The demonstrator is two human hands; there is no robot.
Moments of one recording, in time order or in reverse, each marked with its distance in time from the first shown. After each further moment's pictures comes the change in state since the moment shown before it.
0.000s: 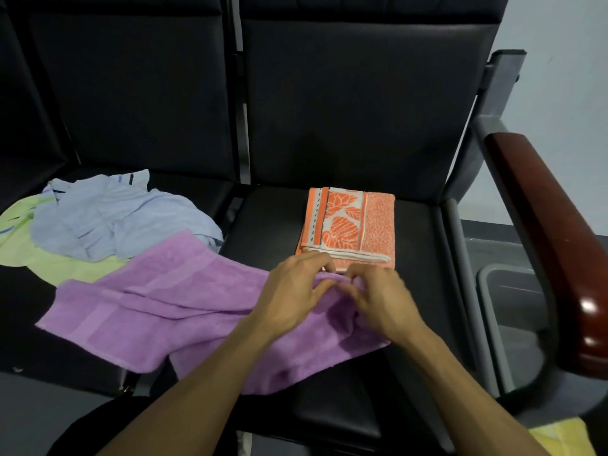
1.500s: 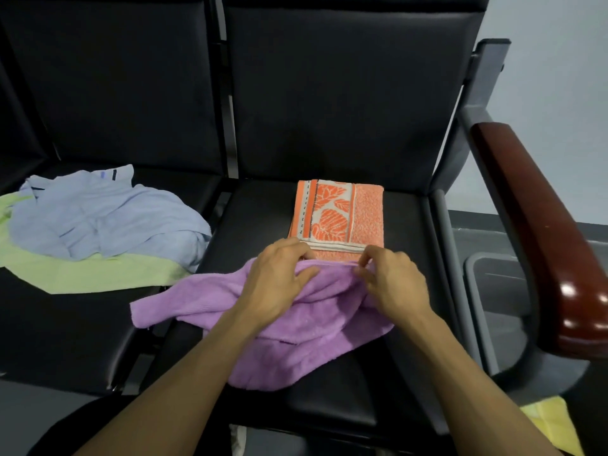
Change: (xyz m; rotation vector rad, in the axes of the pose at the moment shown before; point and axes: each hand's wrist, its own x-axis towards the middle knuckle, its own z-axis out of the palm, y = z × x) left_hand 0.004 -0.003 -0.006 0.044 0.041 -0.013; right_hand 0.000 0.013 -0.019 -0.201 0.075 0.152
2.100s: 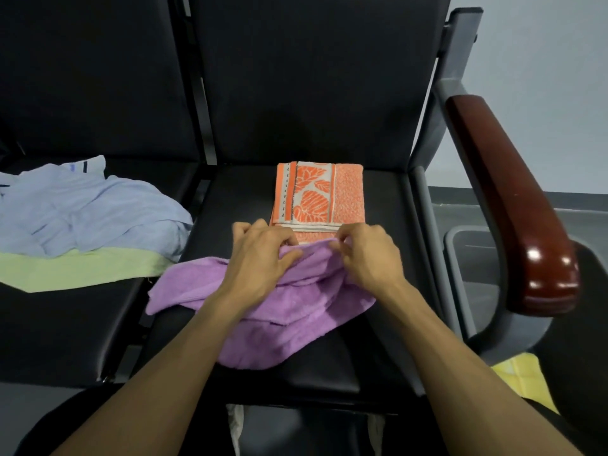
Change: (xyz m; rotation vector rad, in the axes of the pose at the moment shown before) left_hand -0.002 0.005 -0.002 0.174 0.002 -0.013; right_hand 0.002 -0.002 0.003 0.066 0.048 -0.048
